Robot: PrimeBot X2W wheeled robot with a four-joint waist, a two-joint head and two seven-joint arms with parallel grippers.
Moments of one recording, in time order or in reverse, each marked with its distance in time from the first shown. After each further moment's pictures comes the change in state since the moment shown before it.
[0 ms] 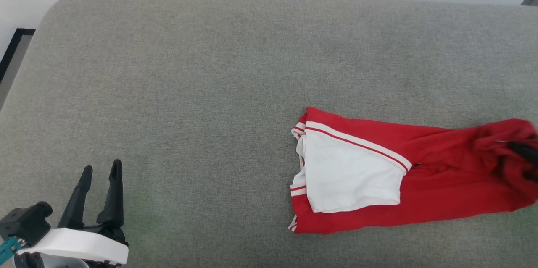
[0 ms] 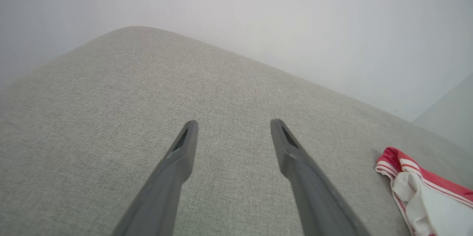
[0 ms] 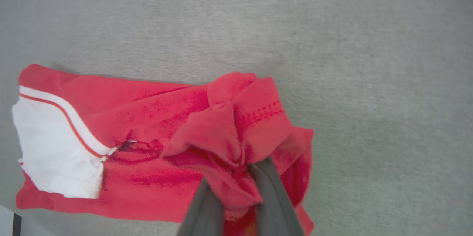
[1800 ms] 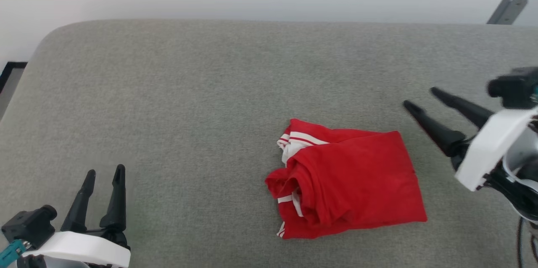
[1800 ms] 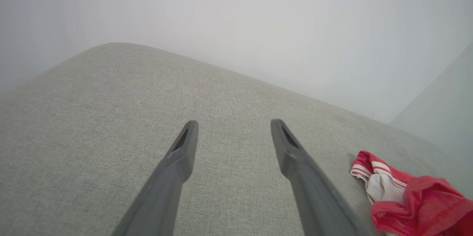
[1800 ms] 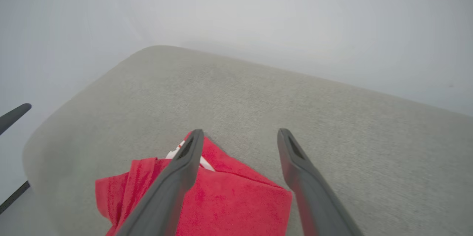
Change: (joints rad) left arm -0.002 -0.025 0.016 0.042 0.043 -0.037 0.000; right arm -0.094 0.064 0.375 -0.263 -0.044 0.000 -0.434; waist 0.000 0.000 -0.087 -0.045
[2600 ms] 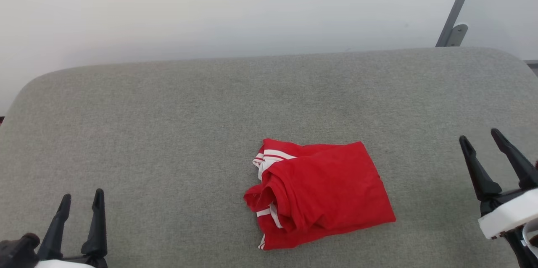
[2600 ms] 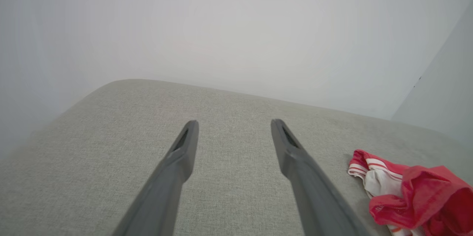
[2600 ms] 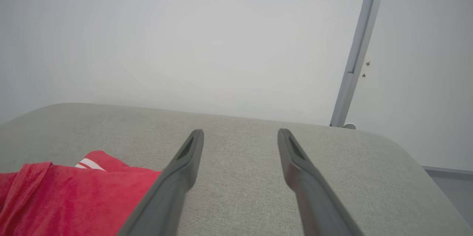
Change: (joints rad) left arm 0.116 -0.039 0.138 -0.032 0.173 -0.021 0.000; right arm 0.240 0.035 -0.108 0.273 -0.250 0.000 -0.649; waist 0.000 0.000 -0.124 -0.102
